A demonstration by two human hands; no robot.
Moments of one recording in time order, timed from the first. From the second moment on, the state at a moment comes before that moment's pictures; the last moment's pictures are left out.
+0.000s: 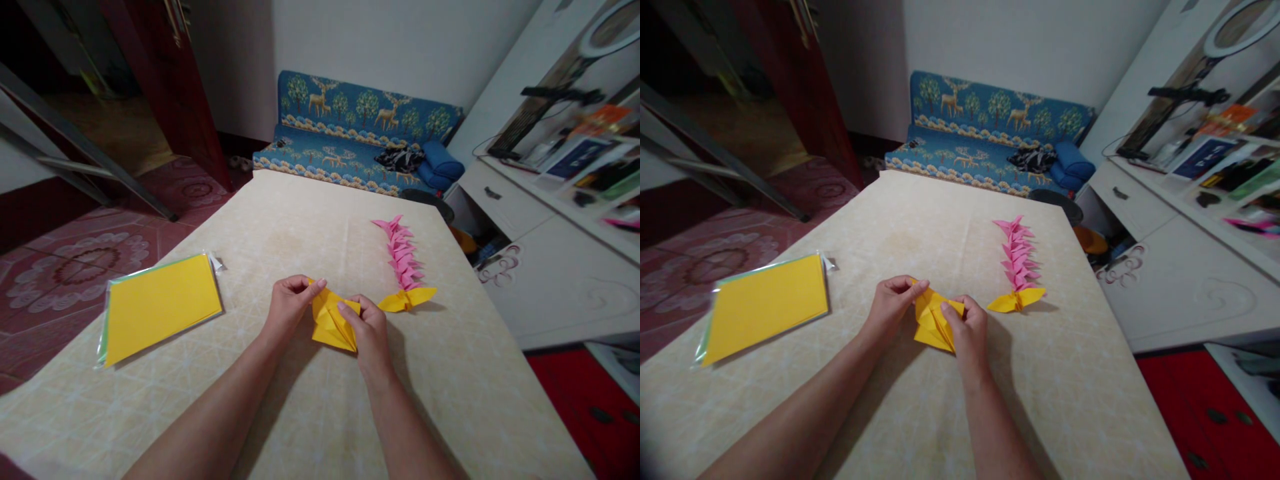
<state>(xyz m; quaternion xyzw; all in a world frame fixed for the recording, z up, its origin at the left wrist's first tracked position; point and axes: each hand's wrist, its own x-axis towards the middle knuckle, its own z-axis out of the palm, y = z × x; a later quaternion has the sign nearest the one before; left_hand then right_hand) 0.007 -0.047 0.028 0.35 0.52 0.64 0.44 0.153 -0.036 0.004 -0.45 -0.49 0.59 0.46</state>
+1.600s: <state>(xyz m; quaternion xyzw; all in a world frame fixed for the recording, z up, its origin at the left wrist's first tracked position) 0.018 -0.054 0.023 0.34 0.42 0.53 0.66 0.148 -0.040 0.013 -0.45 -0.41 0.53 0.60</state>
